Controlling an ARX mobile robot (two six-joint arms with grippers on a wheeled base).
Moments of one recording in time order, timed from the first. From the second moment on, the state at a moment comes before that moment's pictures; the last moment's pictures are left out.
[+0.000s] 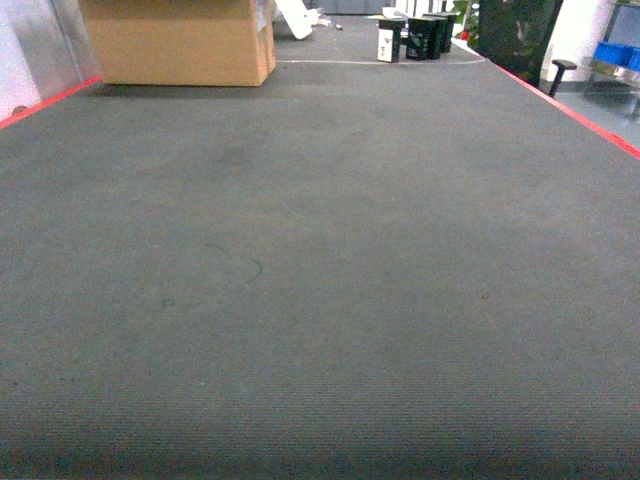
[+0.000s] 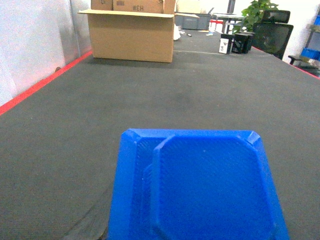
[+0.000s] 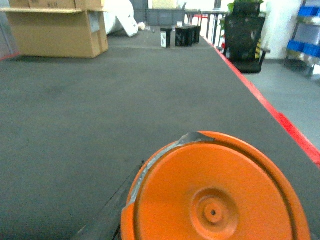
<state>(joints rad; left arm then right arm) 0.00 0.05 0.05 -0.01 0.00 -0.01 0.00 0.01 0.02 0.00 0.00 0.01</state>
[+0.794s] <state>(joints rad) 0.00 0.01 0.01 -0.01 0.00 -0.01 0.00 0.01 0.01 -0.01 0.00 0.01</state>
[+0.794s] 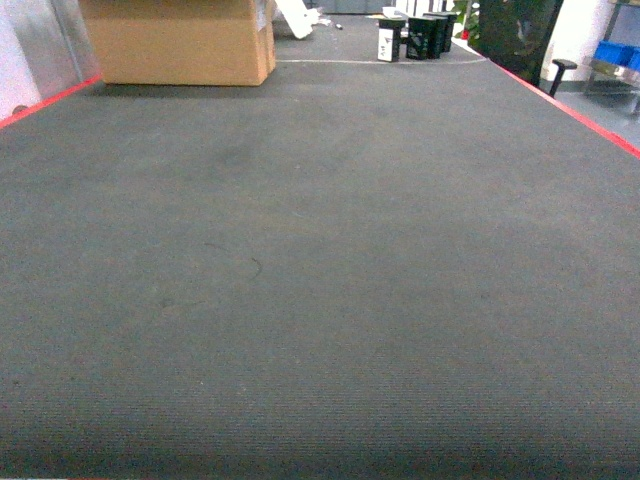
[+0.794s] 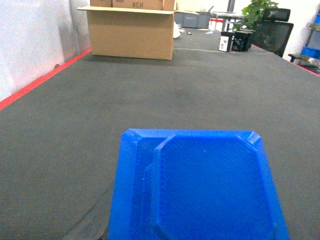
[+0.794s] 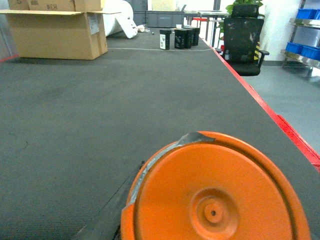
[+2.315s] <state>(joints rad) 0.00 0.01 0.01 -0.01 0.00 -0.01 0.00 0.01 0.01 -0.01 0.00 0.01</state>
